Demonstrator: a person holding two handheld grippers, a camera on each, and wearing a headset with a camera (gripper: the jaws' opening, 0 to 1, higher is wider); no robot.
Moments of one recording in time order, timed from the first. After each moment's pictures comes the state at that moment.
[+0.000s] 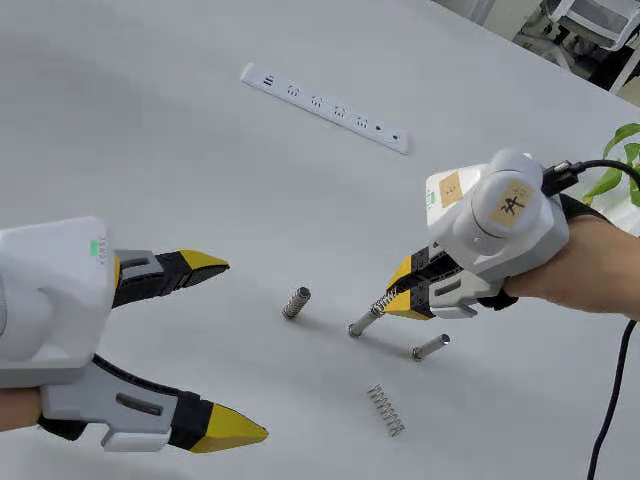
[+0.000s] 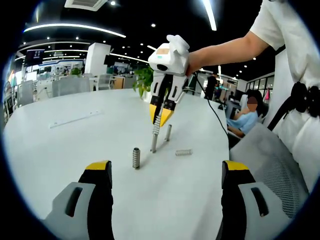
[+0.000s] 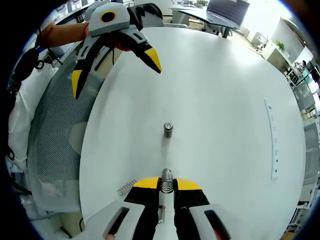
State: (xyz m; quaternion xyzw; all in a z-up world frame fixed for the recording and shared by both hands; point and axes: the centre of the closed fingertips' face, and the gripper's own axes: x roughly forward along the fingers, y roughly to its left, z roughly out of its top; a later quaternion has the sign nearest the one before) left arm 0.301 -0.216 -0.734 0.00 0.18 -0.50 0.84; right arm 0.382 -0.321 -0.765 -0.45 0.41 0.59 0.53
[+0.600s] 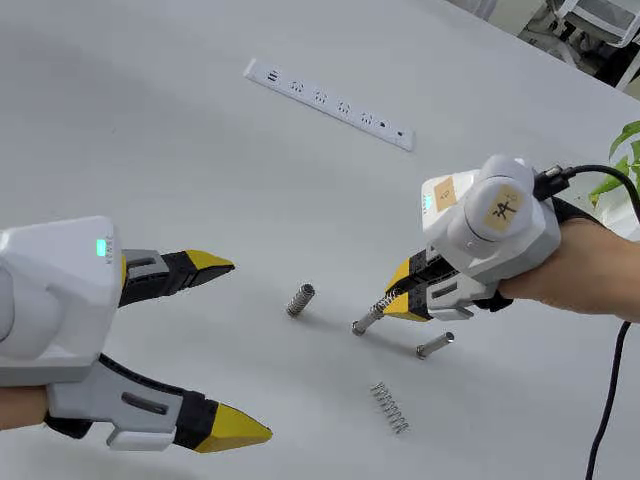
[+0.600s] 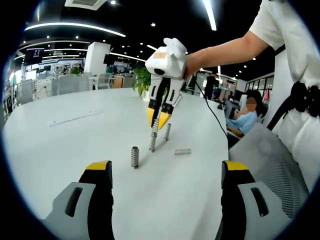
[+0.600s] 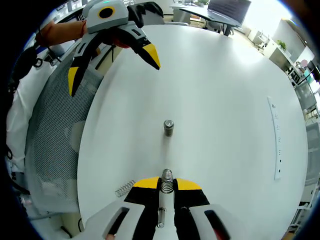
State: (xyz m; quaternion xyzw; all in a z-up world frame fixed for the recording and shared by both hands) left arm 0.301 -0.217 -0.736 -0.01 0.19 -0.51 0.84; right arm 0.385 -0.321 -0.778 -0.45 0.41 0.60 0.53
